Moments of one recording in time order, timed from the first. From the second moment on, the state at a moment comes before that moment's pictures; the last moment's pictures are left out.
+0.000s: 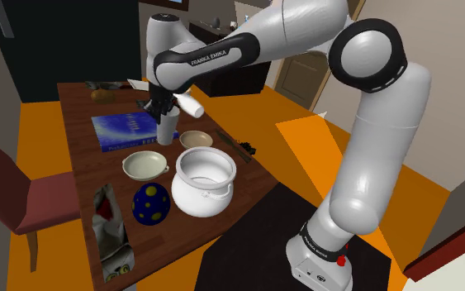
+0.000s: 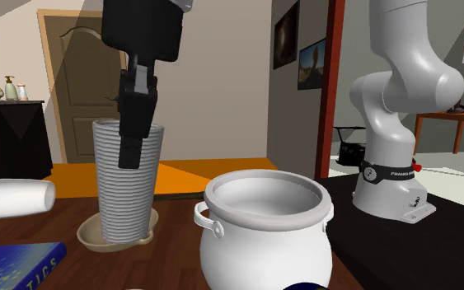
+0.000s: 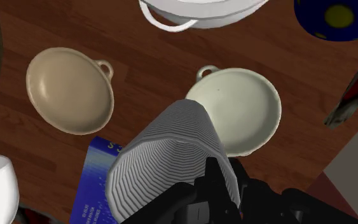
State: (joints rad) arm 0.05 0.25 0.24 -1.84 -0.25 2.24 0.30
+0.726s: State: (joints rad) arm 0.15 0.44 0.25 -1.55 -0.30 2.12 0.39
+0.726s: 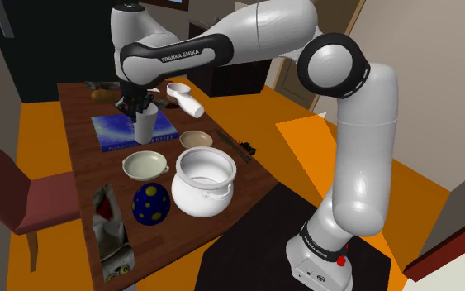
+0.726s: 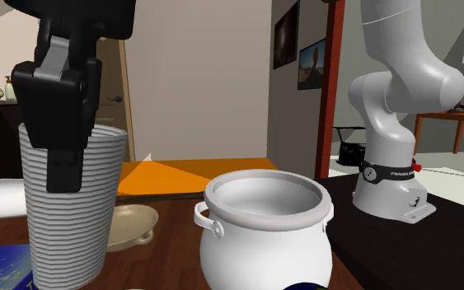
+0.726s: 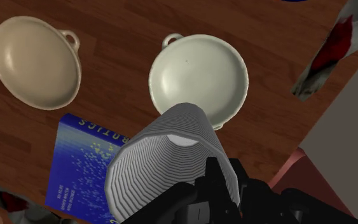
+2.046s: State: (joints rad) arm 0.16 0.54 0.22 -1.65 -0.36 2.31 0.45
